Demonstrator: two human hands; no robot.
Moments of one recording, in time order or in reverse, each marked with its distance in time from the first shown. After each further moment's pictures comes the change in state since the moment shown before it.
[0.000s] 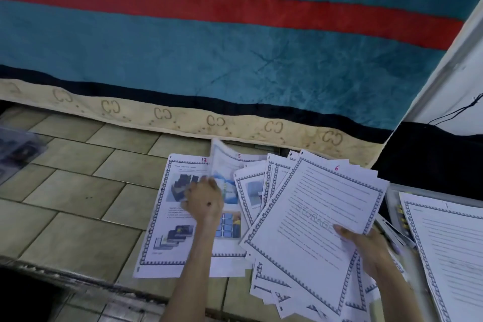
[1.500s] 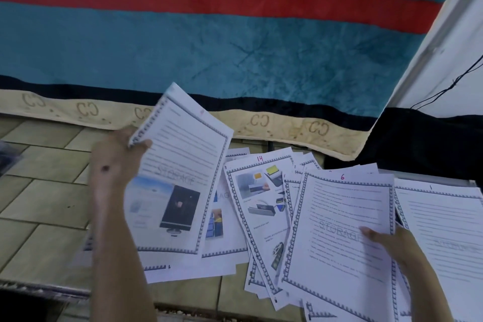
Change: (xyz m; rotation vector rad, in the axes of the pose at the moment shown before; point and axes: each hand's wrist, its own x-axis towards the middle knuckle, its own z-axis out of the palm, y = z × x) left_hand 0.014 0.012 -0.157 -0.170 0.082 0.236; right_hand -0.005 -0.009 -0.061 -0.394 0.210 0.046
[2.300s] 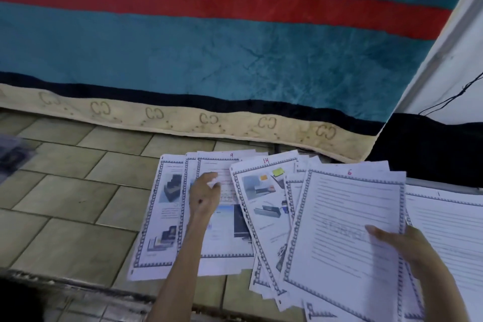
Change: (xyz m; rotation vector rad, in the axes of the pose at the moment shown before) left_hand -0.022 -0.044 0.157 -0.285 -0.247 -0.117; right_hand -0.007 -0.013 -0.008 0.114 -0.091 -0.054
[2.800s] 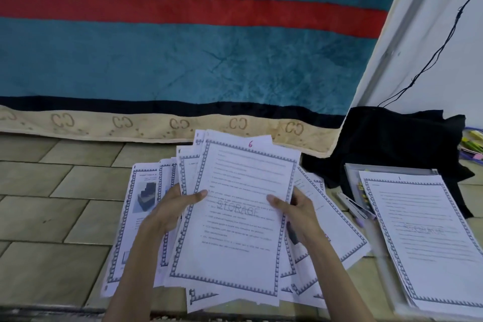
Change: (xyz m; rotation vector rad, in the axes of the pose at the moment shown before) left_hand -0.009 0.004 -0.028 -0.496 -0.570 -0.140; right_hand -0.018 -0.032 0.126 0.465 -0.279 -0.124
